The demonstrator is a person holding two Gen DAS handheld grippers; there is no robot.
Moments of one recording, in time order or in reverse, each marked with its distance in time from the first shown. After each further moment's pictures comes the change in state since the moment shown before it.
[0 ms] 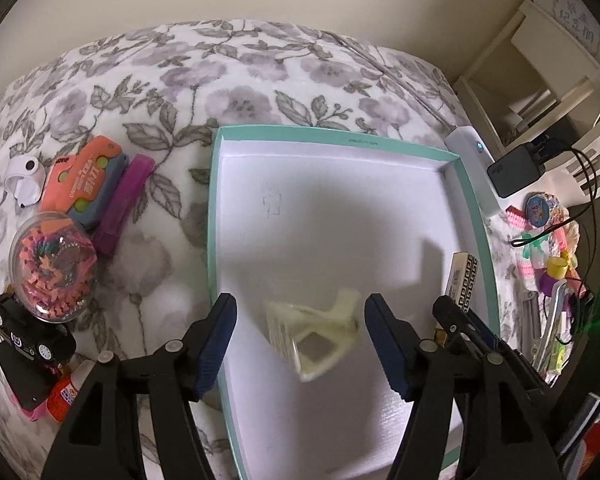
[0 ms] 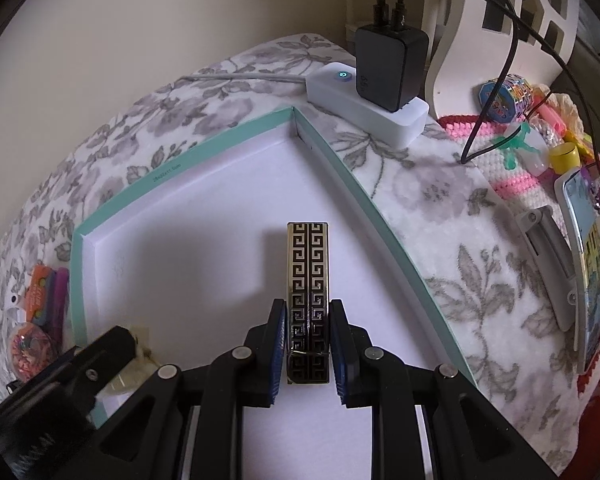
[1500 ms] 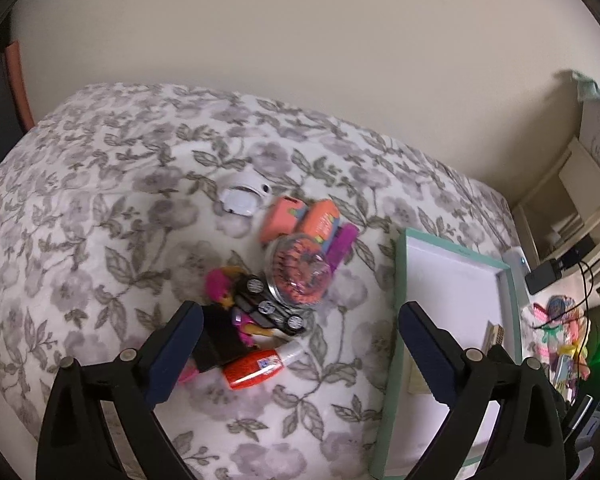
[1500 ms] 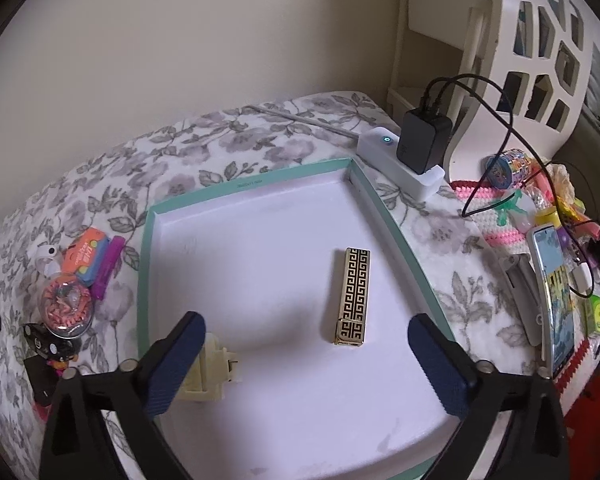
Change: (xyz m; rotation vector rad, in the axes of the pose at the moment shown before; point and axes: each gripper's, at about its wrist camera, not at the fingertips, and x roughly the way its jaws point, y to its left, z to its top) left arm -0.130 0.126 -0.060 -0.262 -0.356 0.176; right arm -0.069 0.036 -0.034 -0.159 -0.178 0.007
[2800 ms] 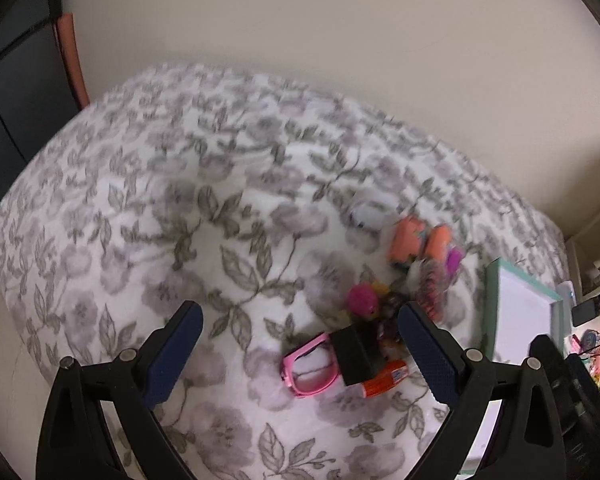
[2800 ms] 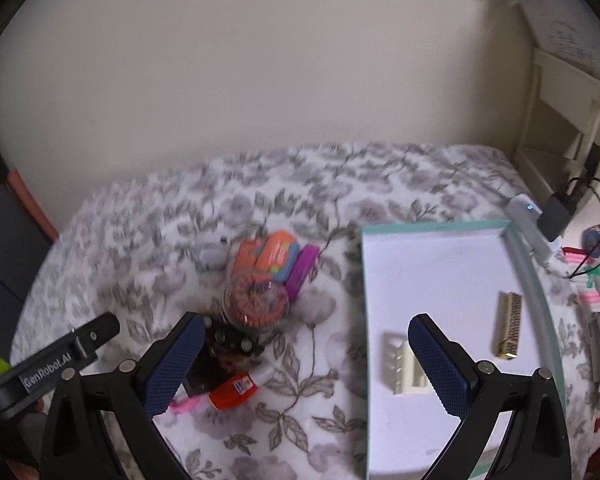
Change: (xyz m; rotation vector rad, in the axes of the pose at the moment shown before) left arm -0.004 0.106 0.017 -0.122 0.058 0.159; right arm -0.064 0.143 -0.010 -0.209 -0.053 0.299
